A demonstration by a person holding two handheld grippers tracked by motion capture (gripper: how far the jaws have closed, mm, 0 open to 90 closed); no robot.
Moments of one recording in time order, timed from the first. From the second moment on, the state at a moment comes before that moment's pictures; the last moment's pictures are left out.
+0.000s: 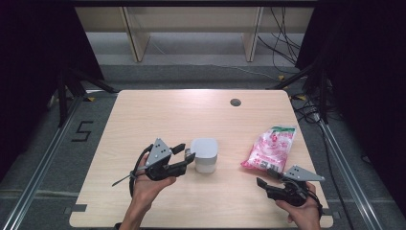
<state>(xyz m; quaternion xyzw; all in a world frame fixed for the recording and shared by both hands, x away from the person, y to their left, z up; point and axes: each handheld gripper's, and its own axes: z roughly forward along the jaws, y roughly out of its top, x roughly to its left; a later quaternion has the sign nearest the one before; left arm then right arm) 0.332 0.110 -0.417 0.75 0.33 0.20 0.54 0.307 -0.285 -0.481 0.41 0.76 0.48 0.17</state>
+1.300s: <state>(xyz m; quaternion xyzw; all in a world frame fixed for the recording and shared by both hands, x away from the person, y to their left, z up) 0.292 0.111 -0.489 0.76 0.35 0.20 0.50 0.306 -0.281 -0.481 0.40 0.76 0.48 0.17</state>
